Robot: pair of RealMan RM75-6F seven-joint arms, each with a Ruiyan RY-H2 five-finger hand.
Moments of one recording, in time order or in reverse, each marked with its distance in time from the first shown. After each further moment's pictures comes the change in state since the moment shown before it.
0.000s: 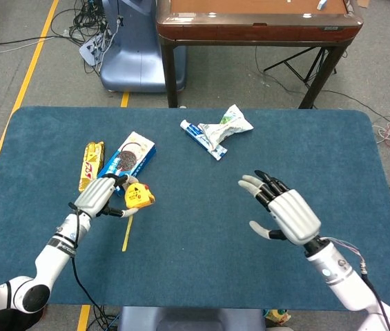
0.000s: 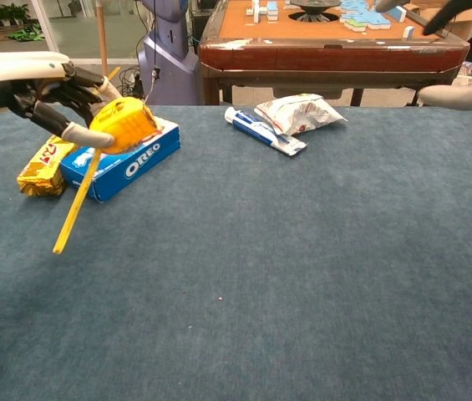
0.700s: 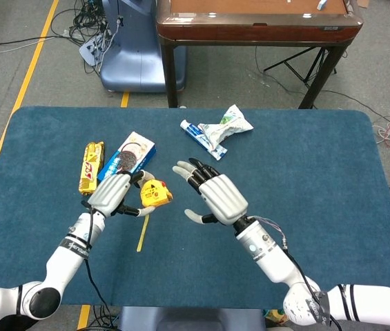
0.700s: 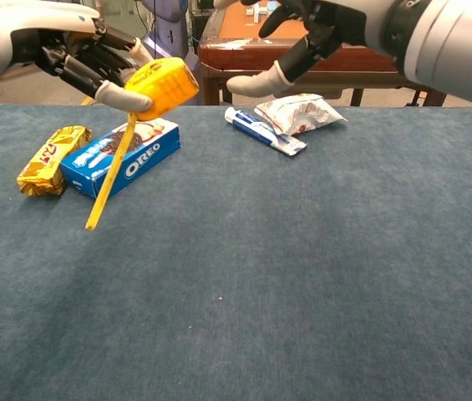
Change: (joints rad) left arm -0.107 0.024 -0.059 -0.209 -0.244 0.089 0.195; right arm 0.310 -0.358 0.154 0.049 0.423 -0.100 -0.279
